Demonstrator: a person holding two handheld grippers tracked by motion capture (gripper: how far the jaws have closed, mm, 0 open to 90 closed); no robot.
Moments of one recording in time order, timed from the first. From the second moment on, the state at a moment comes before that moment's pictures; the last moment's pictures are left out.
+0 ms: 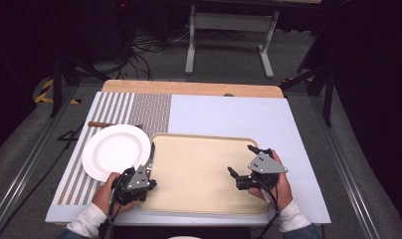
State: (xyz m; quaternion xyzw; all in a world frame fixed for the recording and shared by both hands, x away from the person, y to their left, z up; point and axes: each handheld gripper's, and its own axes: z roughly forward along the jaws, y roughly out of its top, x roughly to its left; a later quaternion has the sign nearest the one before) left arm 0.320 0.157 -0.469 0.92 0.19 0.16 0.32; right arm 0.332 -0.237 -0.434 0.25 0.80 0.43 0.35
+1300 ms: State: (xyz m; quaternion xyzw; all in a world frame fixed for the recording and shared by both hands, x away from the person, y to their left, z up) left arm 0.327 0.155 -0.450 0.89 0.14 0.21 0.38; right arm 0.328 -0.236 -0.438 0.25 0.80 0.44 0.34
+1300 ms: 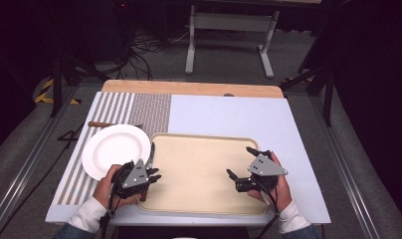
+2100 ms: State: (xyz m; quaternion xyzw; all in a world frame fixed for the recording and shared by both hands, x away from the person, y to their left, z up) left arm 0.337 0.169 -0.435 0.85 0.15 0.29 0.41; right arm 0.326 -0.243 -0.441 0.25 0.79 0.45 0.34
